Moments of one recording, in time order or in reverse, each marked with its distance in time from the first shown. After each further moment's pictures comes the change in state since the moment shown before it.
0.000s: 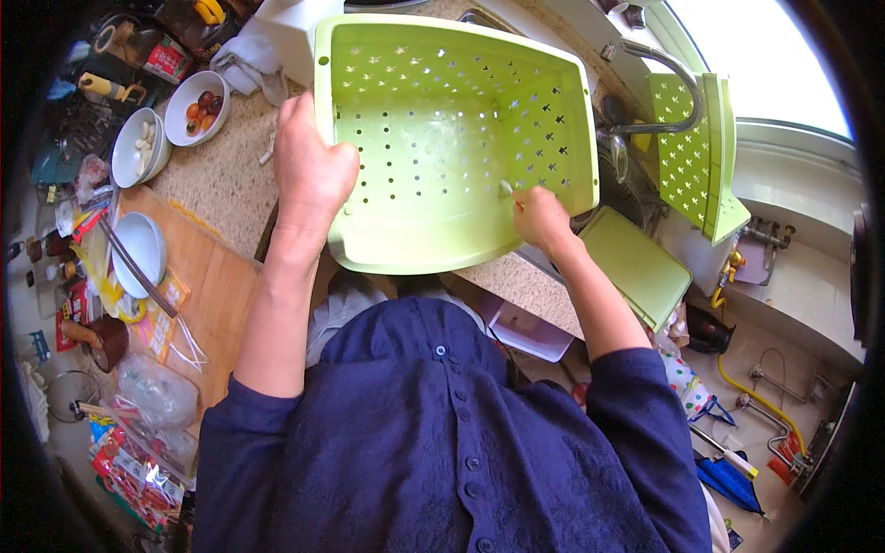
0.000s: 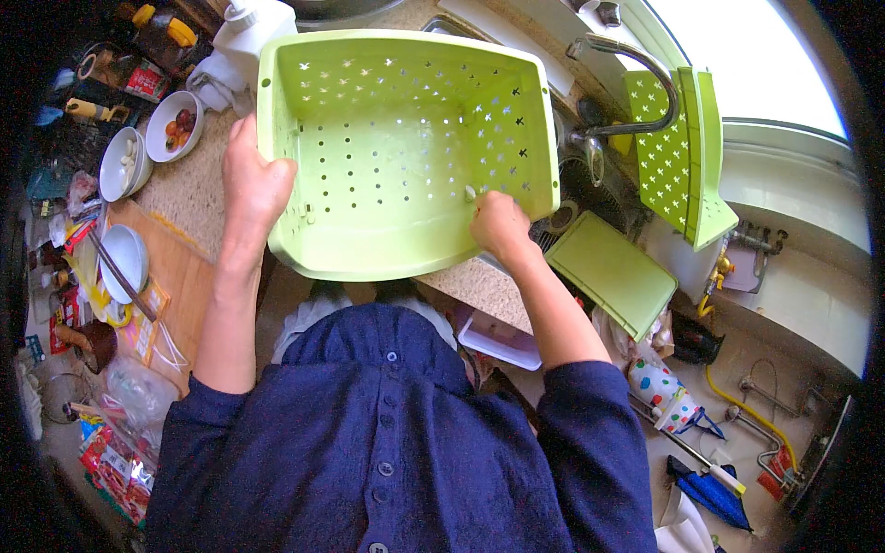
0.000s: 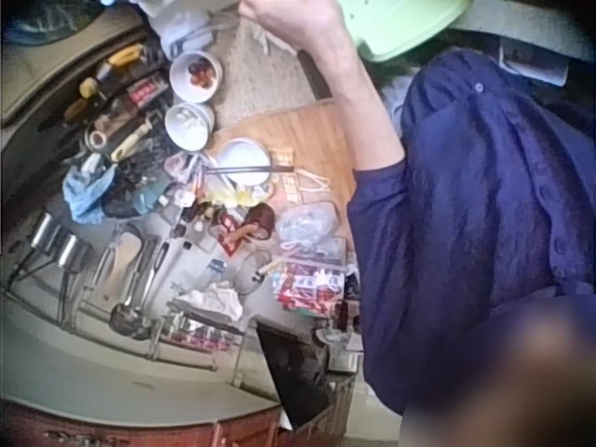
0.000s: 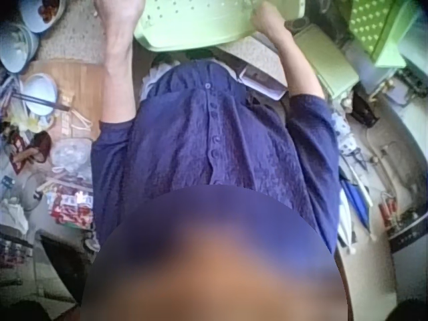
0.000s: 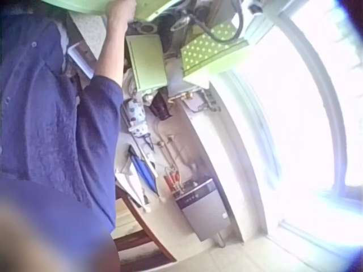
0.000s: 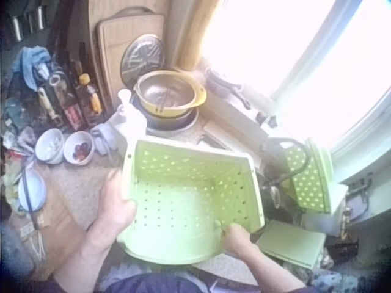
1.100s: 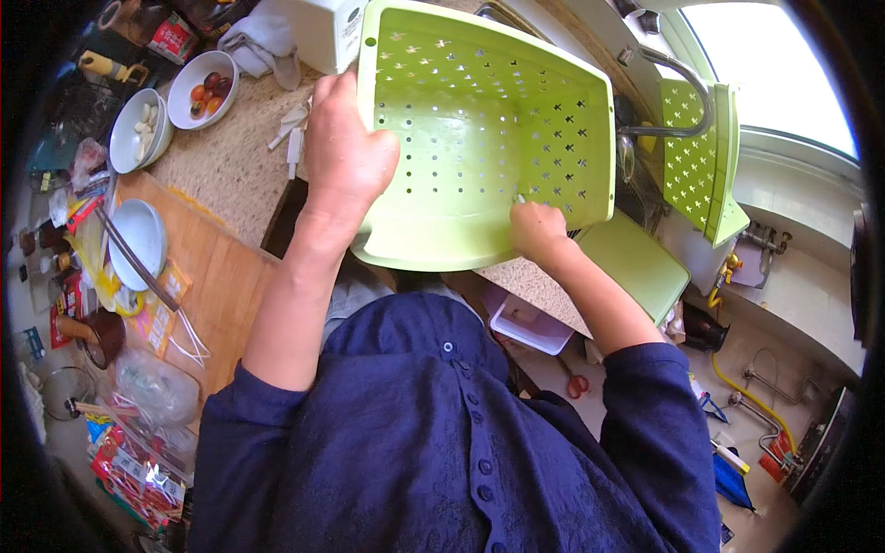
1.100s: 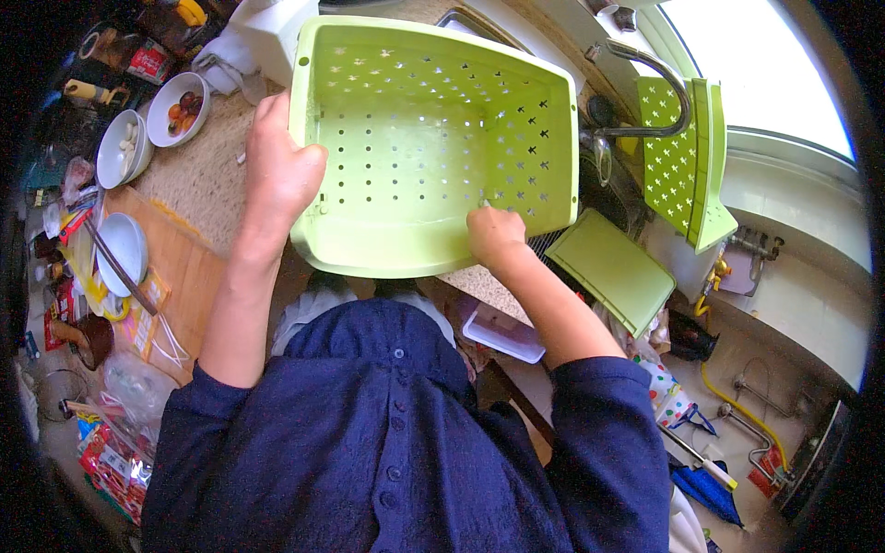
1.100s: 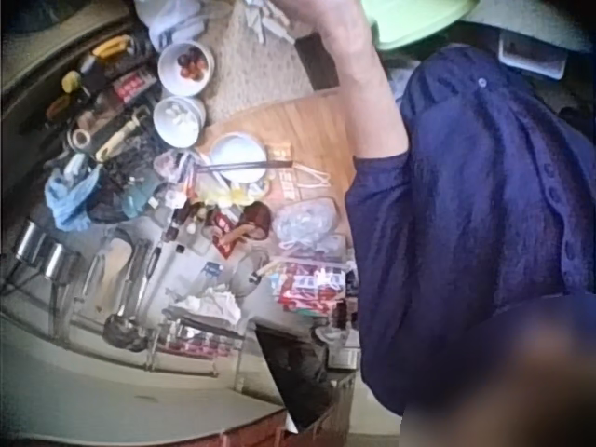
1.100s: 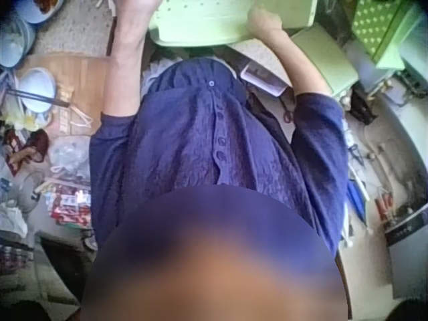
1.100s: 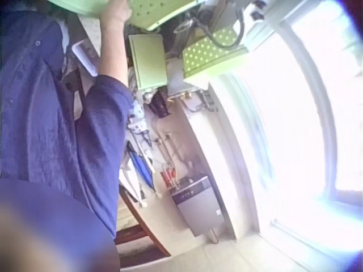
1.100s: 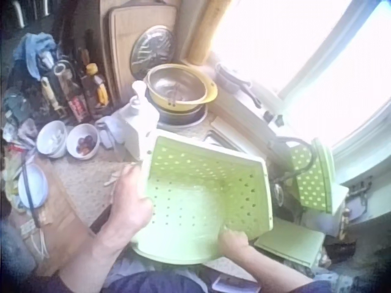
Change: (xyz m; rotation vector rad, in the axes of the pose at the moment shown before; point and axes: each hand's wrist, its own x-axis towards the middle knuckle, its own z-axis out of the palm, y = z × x) left_hand 0.001 0.002 0.001 0.013 -0.060 -0.003; right_hand -0.015 -0.038 0.008 -0.443 -0.197 -0.052
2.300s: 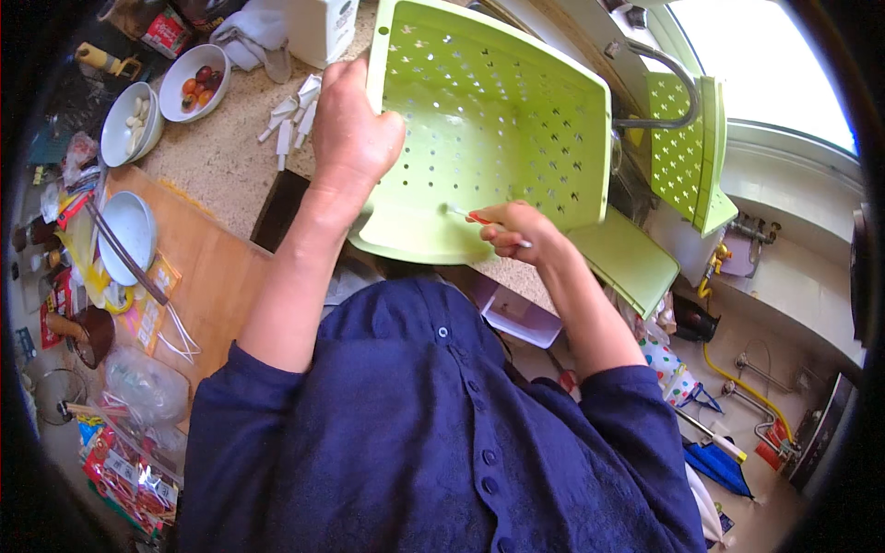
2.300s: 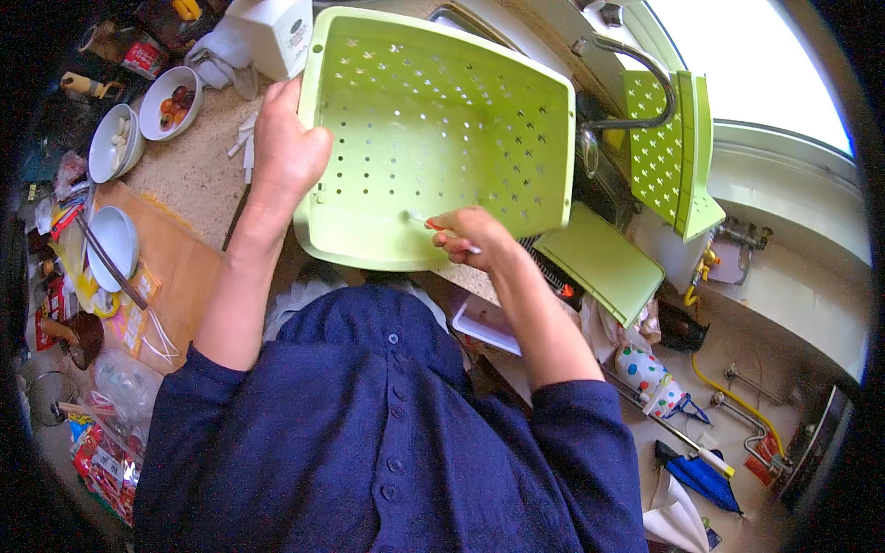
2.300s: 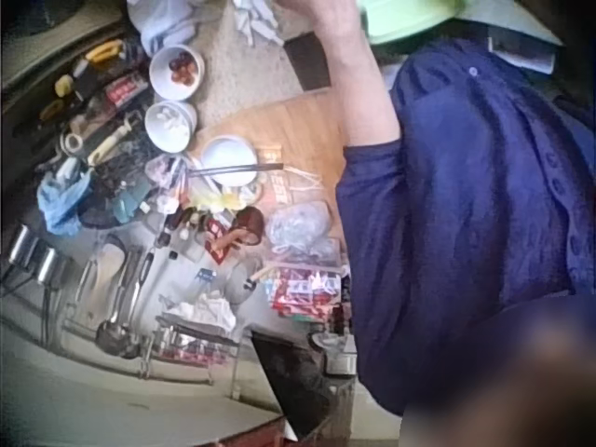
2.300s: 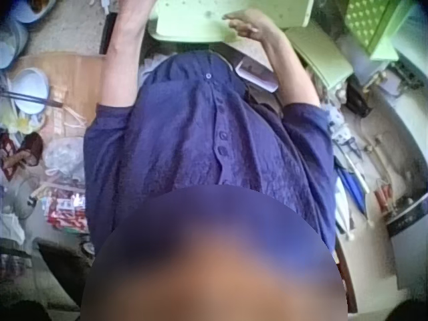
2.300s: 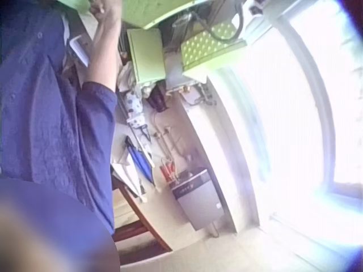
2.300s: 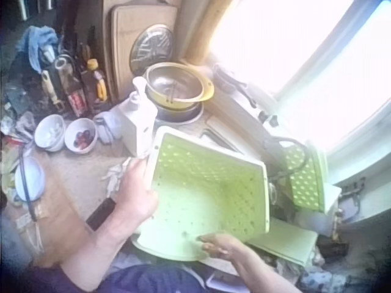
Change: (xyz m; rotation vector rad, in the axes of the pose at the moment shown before) left_hand 0.000 -0.002 0.014 -0.014 0.005 0.019; right_hand -0.020 -0.003 -0.009 1.741 -0.591 0.315
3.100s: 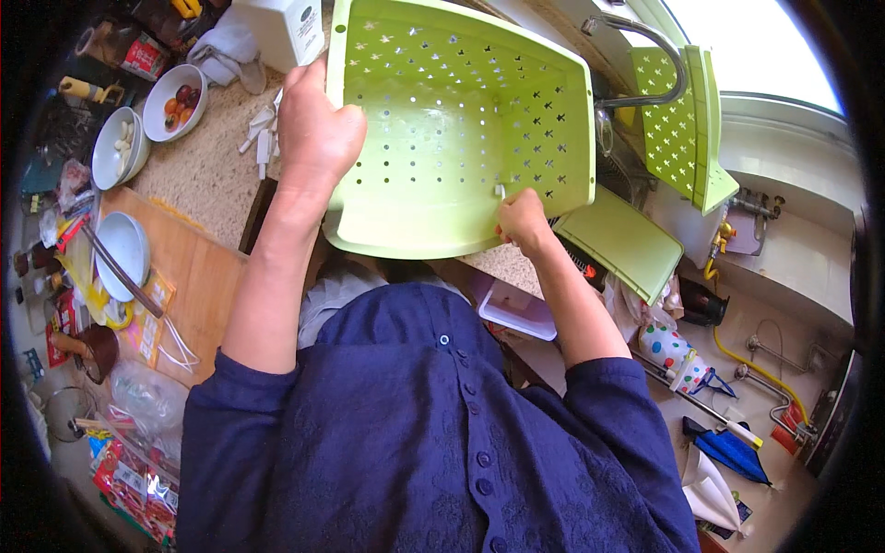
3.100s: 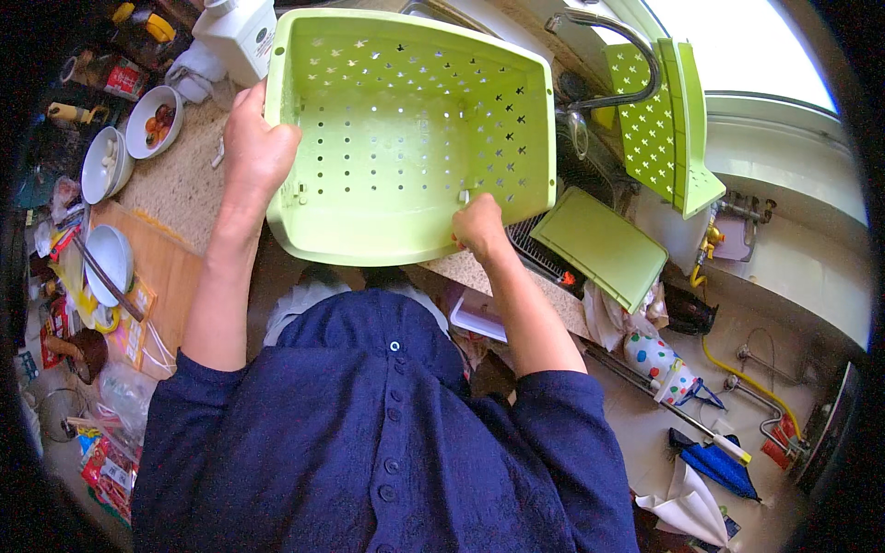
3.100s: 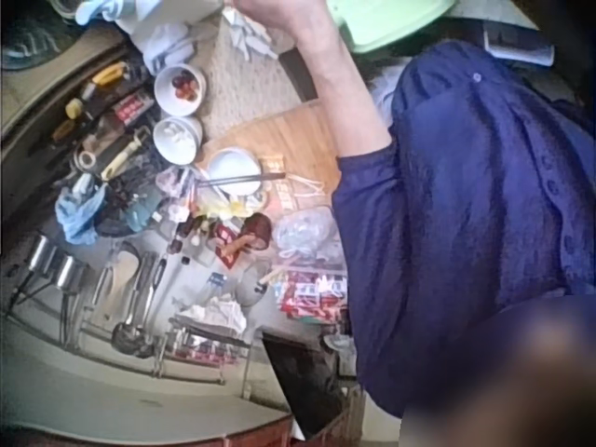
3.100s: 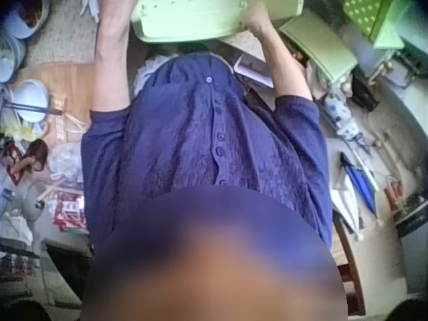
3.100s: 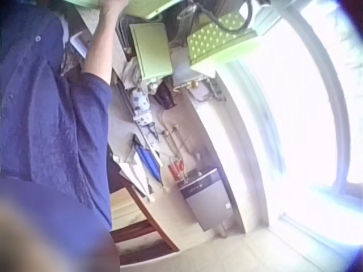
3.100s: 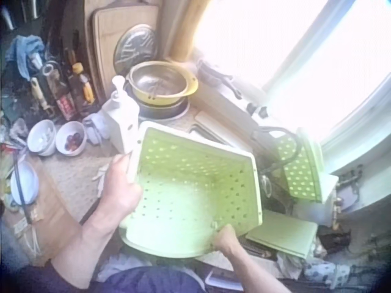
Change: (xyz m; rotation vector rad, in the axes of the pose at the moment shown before) left_hand 0.004 0.006 0.005 0.044 -0.002 0.007; right_hand 0.039 0.031 -0.040 -0.566 0.605 -0.472
